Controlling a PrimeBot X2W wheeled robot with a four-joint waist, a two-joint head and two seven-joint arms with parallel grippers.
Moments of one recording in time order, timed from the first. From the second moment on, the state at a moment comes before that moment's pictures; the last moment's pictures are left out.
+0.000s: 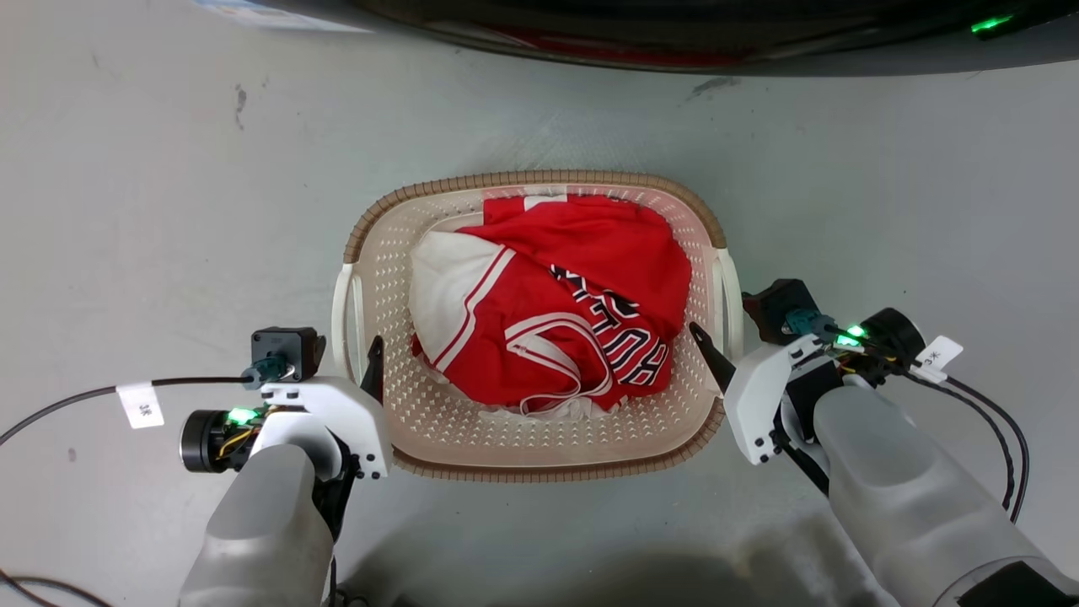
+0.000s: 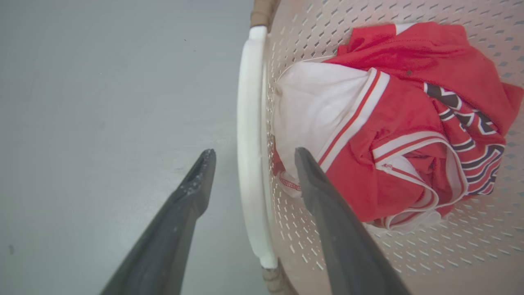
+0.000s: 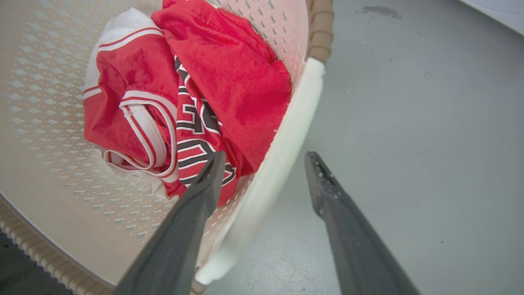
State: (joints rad) left arm -0.68 0.09 0.00 1.15 -0.09 -0.13 -0.26; right arm -0.82 -0.07 0.56 1.24 0.18 0.13 -0.26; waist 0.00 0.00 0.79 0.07
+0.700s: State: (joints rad) left arm -0.76 0.07 -0.05 1.28 -0.13 -0.13 -0.26; right arm -0.87 -0.06 0.66 1.28 0.25 0.13 -0.23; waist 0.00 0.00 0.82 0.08
